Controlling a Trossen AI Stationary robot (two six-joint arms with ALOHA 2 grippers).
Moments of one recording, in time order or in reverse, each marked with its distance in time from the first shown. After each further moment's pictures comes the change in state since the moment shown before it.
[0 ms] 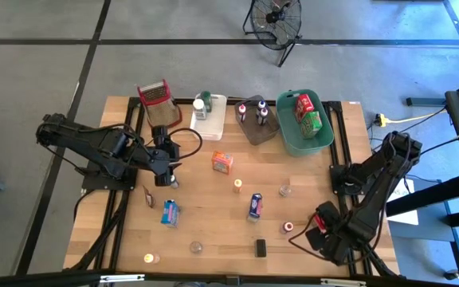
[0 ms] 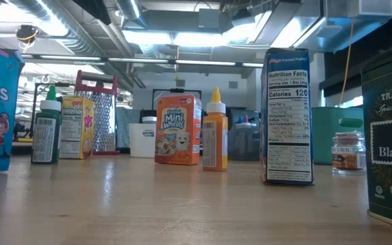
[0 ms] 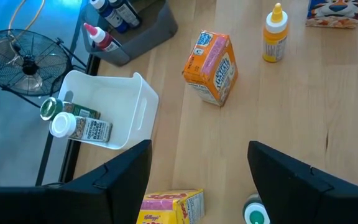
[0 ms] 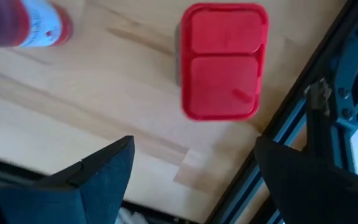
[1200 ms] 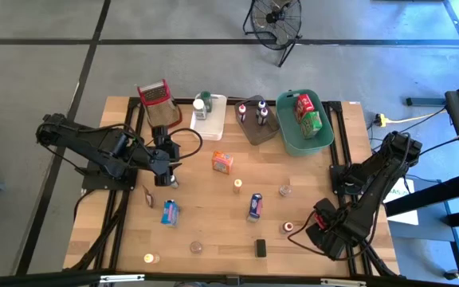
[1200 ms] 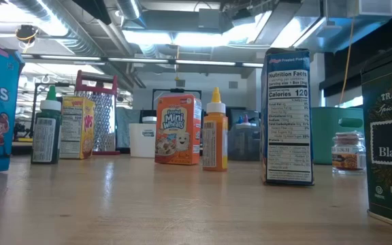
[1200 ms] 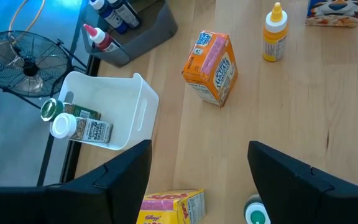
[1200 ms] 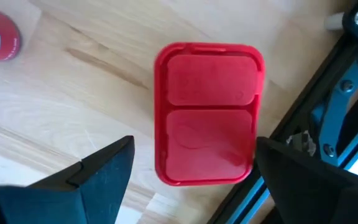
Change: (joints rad) left arm 0.000 0.000 0.000 0.000 0.000 0.008; right arm -0.002 0.000 -0.139 0.056 0.035 -0.112
